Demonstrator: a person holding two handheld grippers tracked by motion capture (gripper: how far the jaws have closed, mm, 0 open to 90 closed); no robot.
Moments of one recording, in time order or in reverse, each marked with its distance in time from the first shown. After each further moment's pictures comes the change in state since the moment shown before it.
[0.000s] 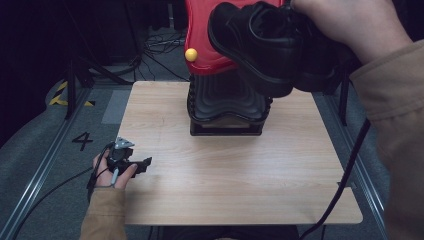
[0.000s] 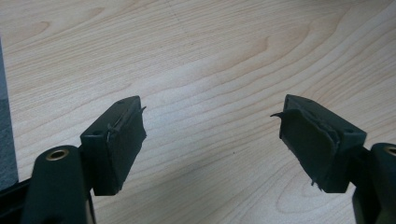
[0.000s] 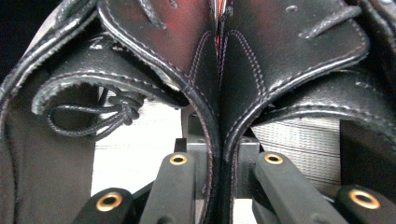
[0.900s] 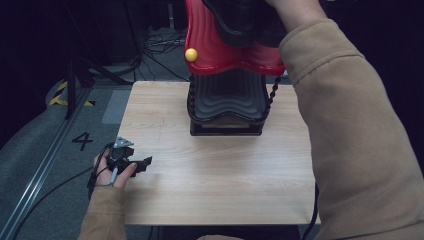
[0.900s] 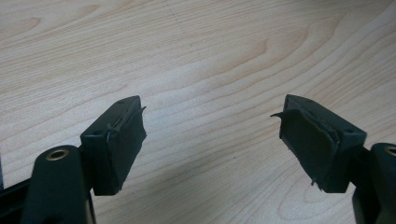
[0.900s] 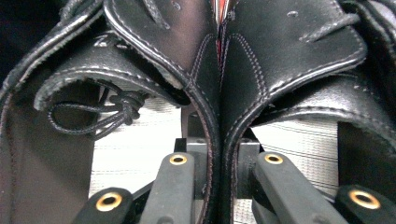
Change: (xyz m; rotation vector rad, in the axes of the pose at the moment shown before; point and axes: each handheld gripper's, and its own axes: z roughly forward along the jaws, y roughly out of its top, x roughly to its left) left arm 0.006 -0.001 0.004 0.000 -0.040 -0.020; right arm 0.014 0.094 0.053 -0.252 -0.152 0.068
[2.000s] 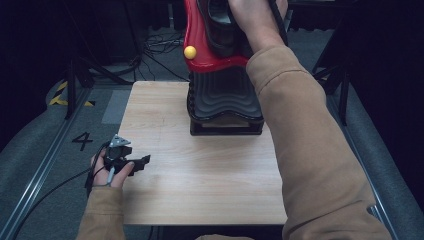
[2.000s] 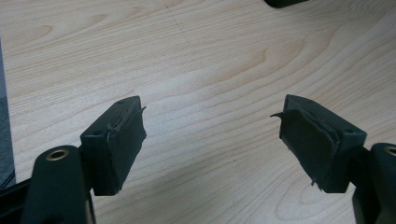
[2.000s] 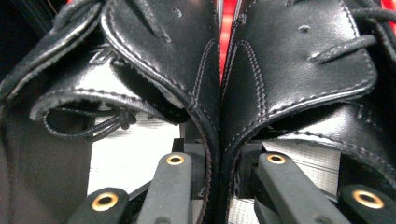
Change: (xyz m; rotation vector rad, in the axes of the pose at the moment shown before) left arm 0.002 0.001 -0.007 -0.029 0.004 -0.015; right arm 0.011 -0.013 0.083 -0.127 -0.050 0.006
